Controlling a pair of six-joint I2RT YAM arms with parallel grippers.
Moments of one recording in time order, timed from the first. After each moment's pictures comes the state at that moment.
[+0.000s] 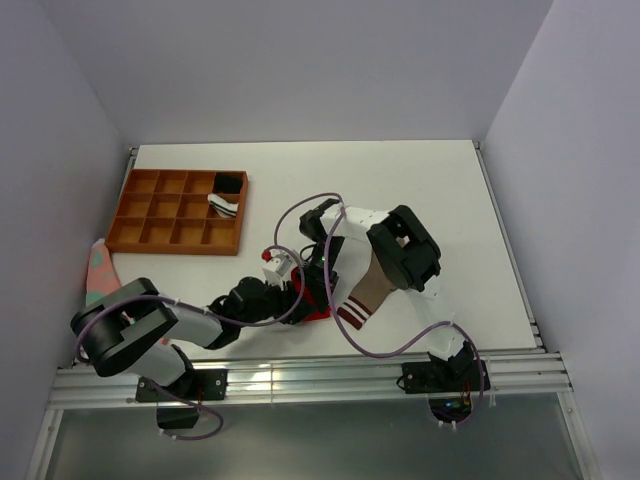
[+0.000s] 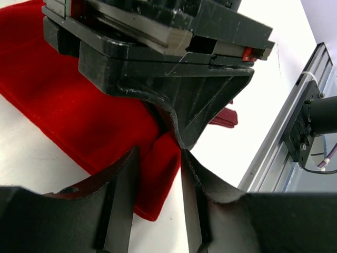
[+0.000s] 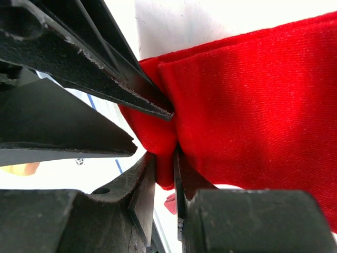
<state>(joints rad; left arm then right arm) -0.89 1.47 0.23 0.86 0.15 -0.65 0.70 2.26 1.60 -1.26 -0.78 -0.64</state>
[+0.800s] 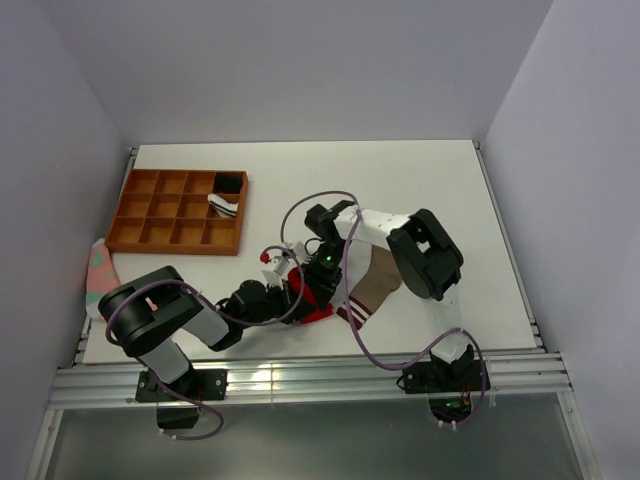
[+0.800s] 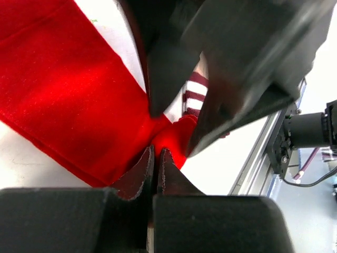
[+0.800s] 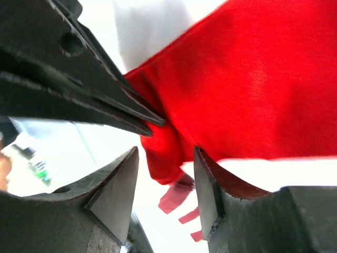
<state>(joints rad) -0.89 1.63 0.21 1.06 0.16 -0.78 0.69 2.09 1.45 -1.05 -0.71 -0.50</state>
